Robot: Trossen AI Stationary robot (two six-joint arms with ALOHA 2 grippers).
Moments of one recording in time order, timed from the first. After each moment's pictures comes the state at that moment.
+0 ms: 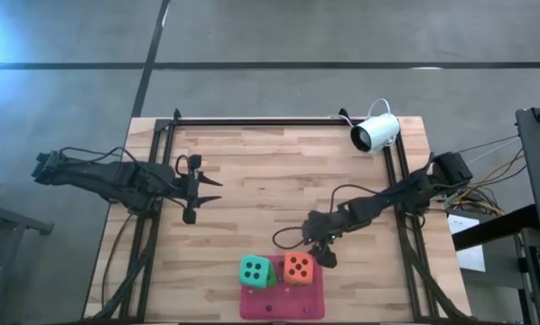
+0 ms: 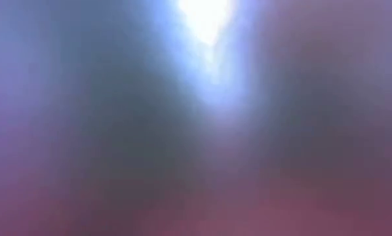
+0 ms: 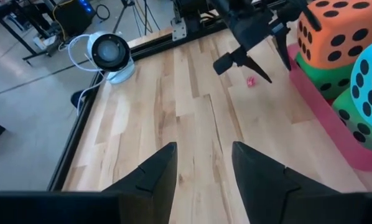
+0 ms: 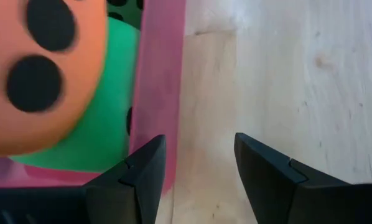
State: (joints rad) left arm -0.16 0.76 0.68 -0.39 -0.22 0.25; right arm 0.30 1.64 0.76 0.01 -0.18 0.45
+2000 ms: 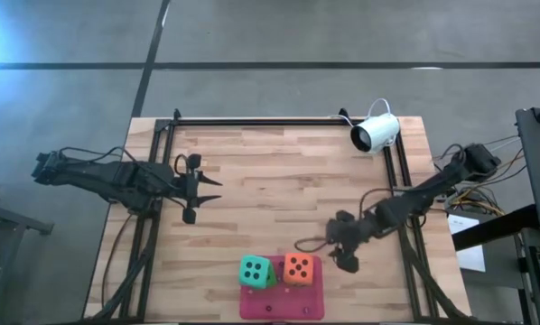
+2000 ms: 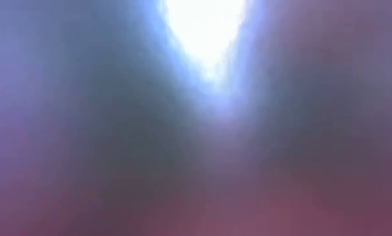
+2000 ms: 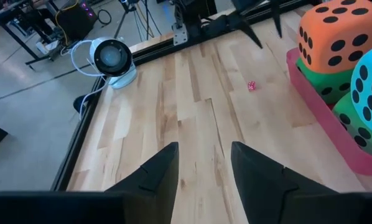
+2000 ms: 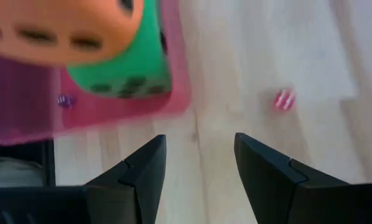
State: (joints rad) left arm -0.16 0.76 0.69 -0.38 -0.22 0.26; right arm 0.48 1.34 0.76 -0.39 0.02 0.74
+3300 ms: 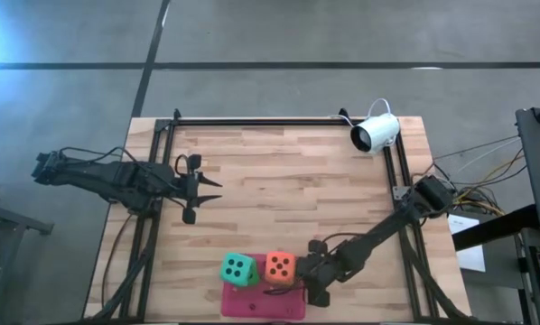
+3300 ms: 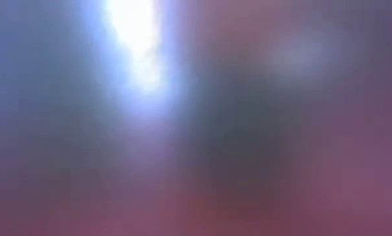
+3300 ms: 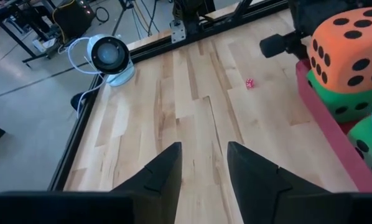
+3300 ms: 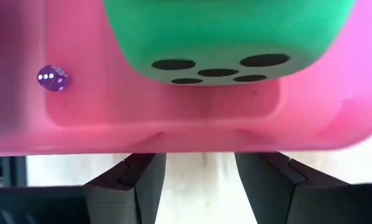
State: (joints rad) left arm -0.17 0.76 0.69 -0.39 -0.22 0.26; right arm 0.60 1.92 1.21 -0.42 0.11 0.73
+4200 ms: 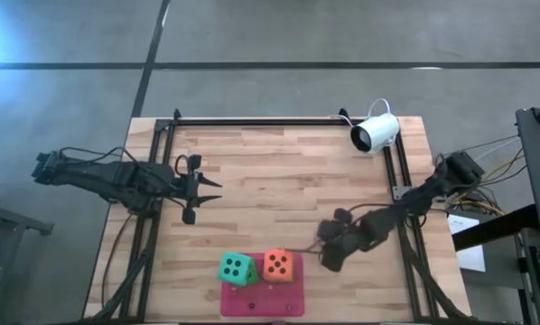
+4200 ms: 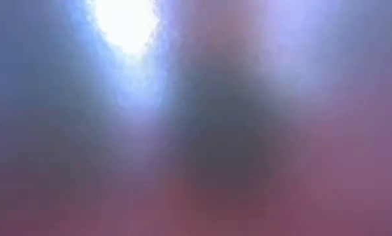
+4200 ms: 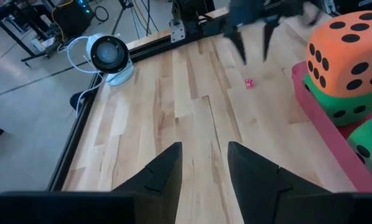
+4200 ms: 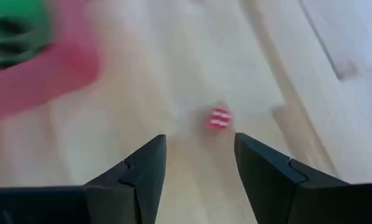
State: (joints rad) left arm -0.17 0.76 0.69 -0.39 -0.22 0.26; right arm 0.53 1.56 0.88 -0.50 0.29 0.86
